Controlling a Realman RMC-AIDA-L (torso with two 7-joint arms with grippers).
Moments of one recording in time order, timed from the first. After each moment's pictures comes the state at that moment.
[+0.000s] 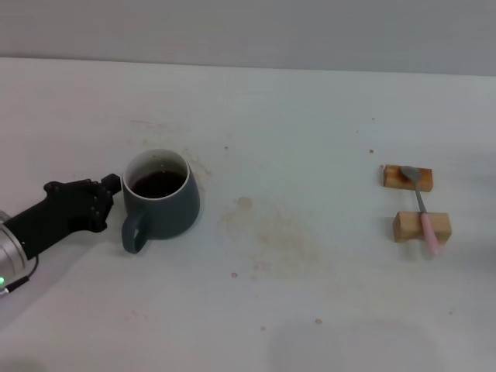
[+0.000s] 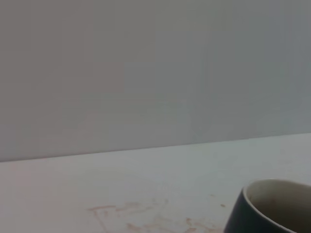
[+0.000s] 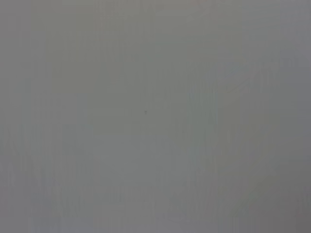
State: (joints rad) left arm -0.52 -2.03 -0.37 0.21 2.54 1.29 -0.81; right arm 0.44 2.07 0.79 0.07 -1.72 -1.21 0.08
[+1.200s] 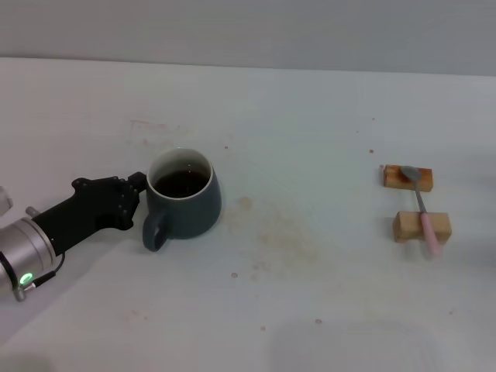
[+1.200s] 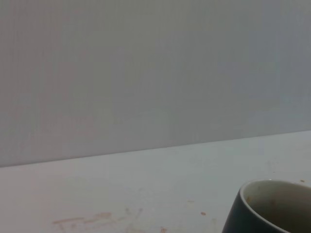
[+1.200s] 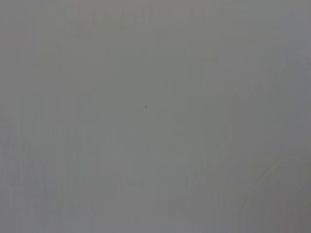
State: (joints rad) left arm -0.55 -2.06 -0.36 0.17 2.54 1.25 -0.76; right arm 0.43 2.07 0.79 0.08 -1.72 -1.20 0.08
